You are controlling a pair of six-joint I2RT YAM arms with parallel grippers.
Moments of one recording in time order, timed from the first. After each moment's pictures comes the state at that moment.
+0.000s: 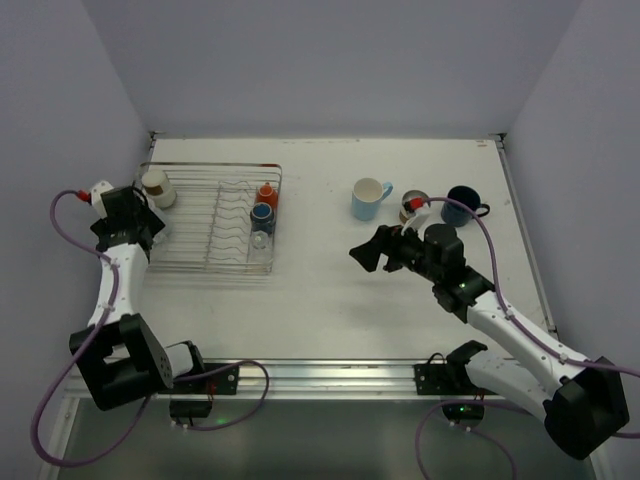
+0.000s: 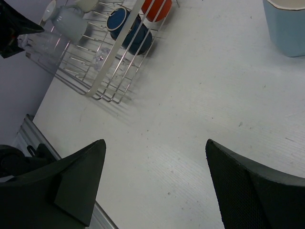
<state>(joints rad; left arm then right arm) 0.35 1.28 0.89 -0.36 -0.32 -0.39 0.52 0.94 0.56 0.06 -0.25 0.53</state>
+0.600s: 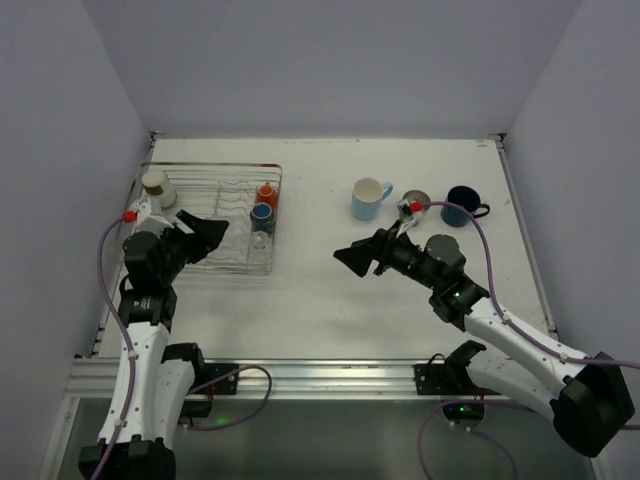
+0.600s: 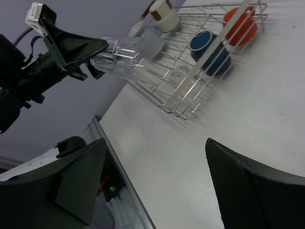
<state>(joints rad) 0.17 0.65 0.55 -0.22 0.33 -0.68 0.60 0.90 0.50 0.32 -0.33 0.67</state>
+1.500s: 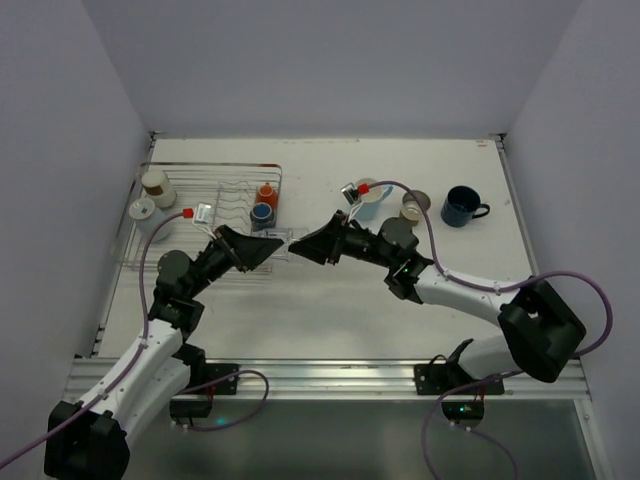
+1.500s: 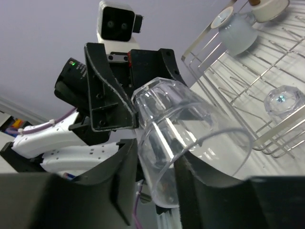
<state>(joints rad) -0.27 0.72 0.31 0.54 0.57 -1.05 0.78 1.38 0.70 0.79 -0.48 0.88</state>
